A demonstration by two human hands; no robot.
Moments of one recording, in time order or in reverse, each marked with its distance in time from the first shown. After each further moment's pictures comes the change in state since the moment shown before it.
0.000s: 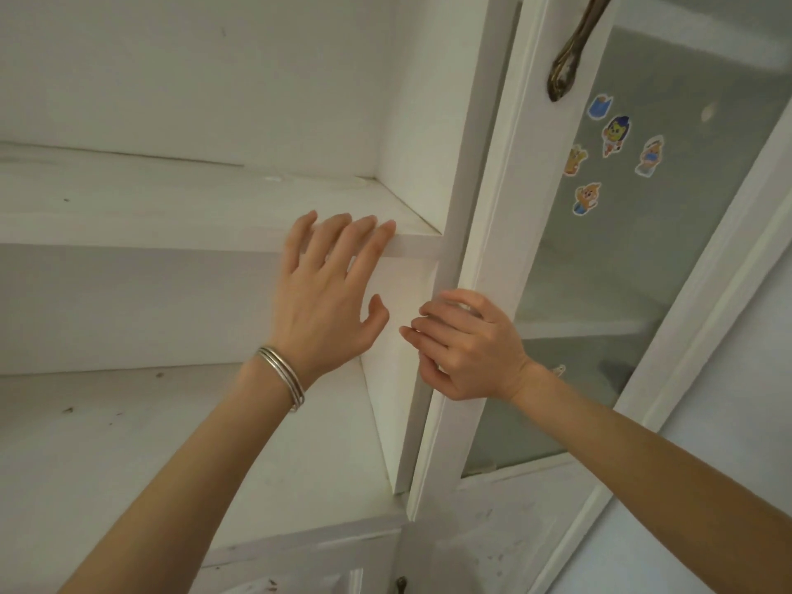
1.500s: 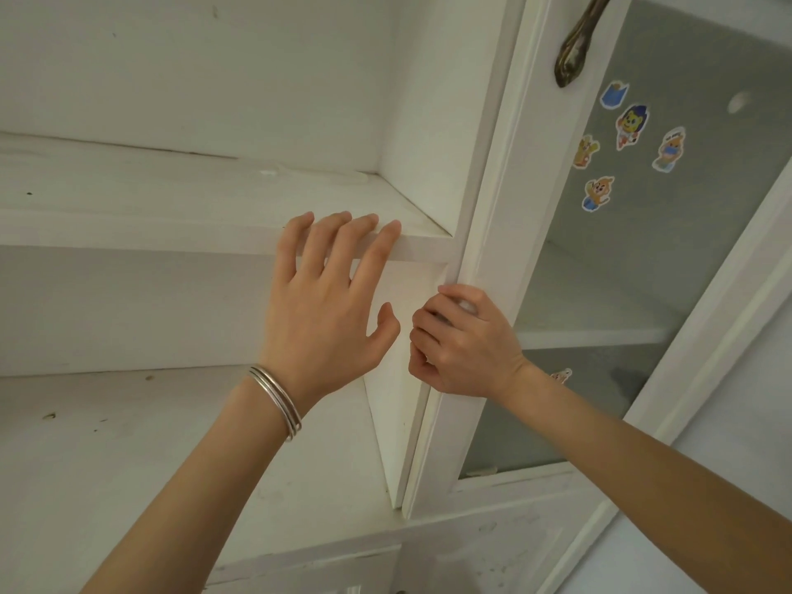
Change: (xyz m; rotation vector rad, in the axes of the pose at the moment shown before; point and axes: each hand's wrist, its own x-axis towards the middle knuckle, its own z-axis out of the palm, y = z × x) left_hand -0.002 0.004 0.002 -0.010 0.055 -0.018; right_hand 0.008 0.002 0.030 -0.093 0.083 0.012
